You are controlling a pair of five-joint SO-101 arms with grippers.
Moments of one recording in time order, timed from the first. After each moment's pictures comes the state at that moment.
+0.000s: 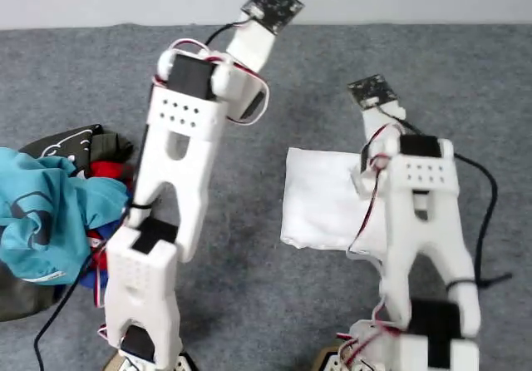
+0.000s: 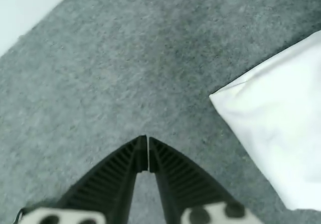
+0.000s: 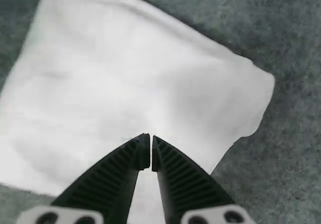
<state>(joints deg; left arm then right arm) 15.3 28.9 -56.5 99.4 -11.4 3.0 -6.2 19.4 68.3 21.9</state>
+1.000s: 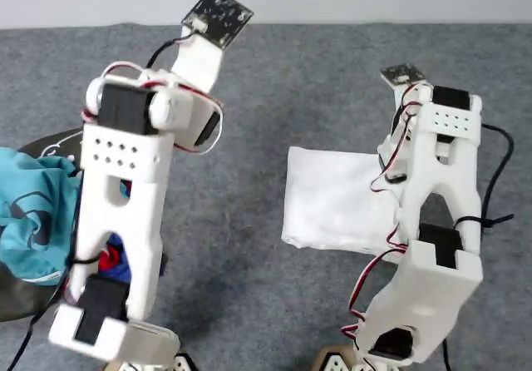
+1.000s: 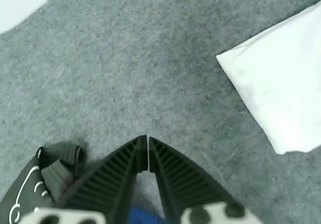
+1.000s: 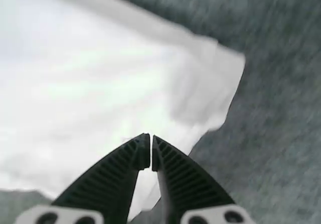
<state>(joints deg) 10.7 -2.2 -25.3 99.4 -11.4 9.7 21.5 -15.4 90.4 24.6</state>
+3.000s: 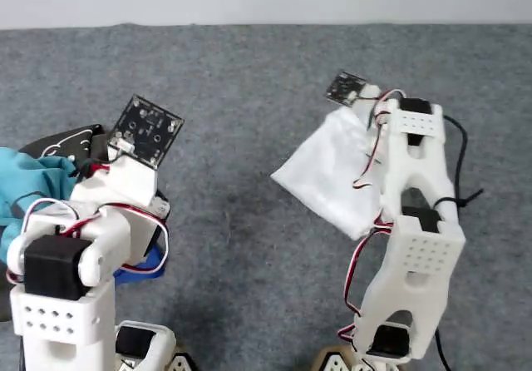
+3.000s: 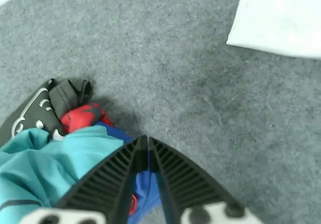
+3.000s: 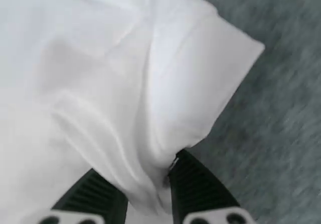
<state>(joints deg) 4.1 -48.7 17.5 99.4 -11.4 4.7 36.1 -16.8 56.3 64.4</state>
